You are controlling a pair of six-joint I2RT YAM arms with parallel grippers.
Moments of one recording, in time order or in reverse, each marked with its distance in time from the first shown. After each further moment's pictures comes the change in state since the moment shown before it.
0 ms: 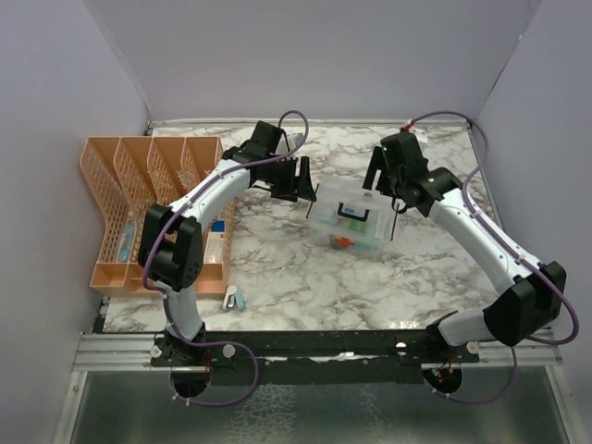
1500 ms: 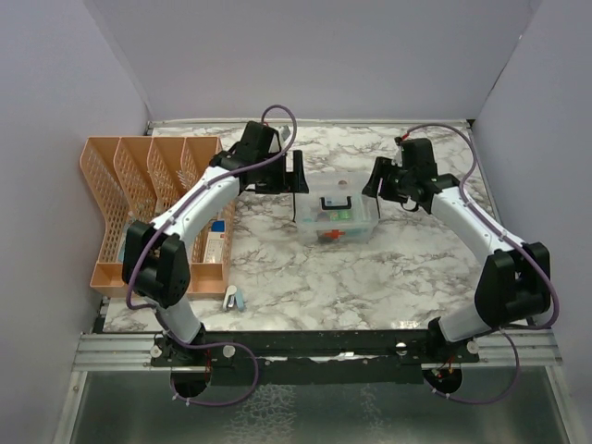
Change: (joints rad) left arm -0.006 -0.112 -0.074 0.032 -0.212 -0.061; right arm -0.232 0.074 -0.217 0.281 -0.533 -0.161
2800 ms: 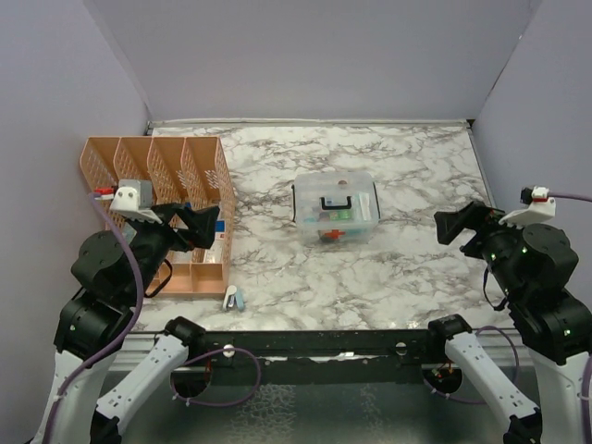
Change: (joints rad) left arm 0.002 -1.182 -0.319 -0.102 -0.451 0.102; right arm 0.002 -0.952 0.053 -0.510 0.347 0.021
